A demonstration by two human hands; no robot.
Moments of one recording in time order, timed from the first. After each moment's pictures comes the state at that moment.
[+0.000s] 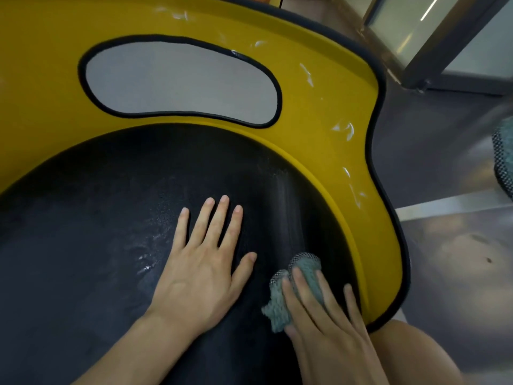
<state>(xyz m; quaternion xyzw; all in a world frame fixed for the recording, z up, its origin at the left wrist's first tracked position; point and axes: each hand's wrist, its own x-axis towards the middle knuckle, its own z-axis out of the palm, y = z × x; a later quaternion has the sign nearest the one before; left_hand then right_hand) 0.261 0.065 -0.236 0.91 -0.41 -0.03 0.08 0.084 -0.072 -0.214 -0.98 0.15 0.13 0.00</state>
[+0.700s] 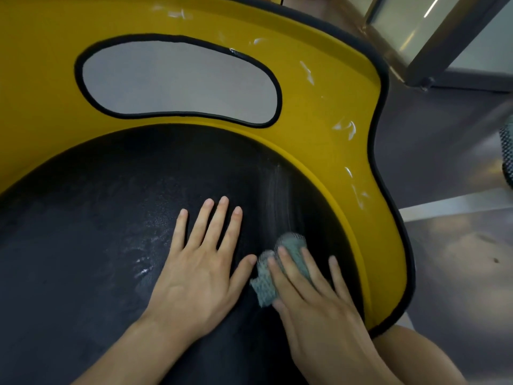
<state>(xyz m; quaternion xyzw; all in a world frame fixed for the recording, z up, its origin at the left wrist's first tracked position) 0.262 0.066 -0.237 0.90 -0.42 -0.03 0.08 0.117 -0.080 -0.212 -0.99 0.12 0.11 0.02</state>
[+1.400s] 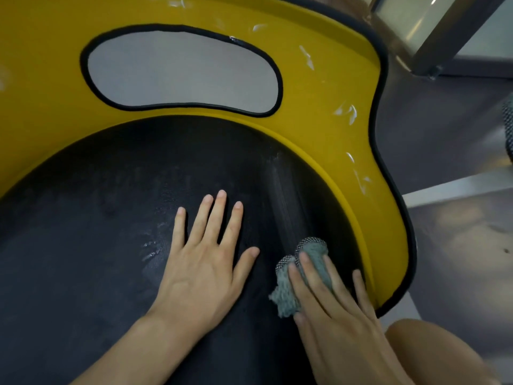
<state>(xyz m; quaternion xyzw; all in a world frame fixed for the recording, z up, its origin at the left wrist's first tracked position) 0.247 0.072 -0.239 0.92 -0.39 -0.02 0.07 0.075 -0.077 -0.216 -0.99 0.14 0.10 0.03</state>
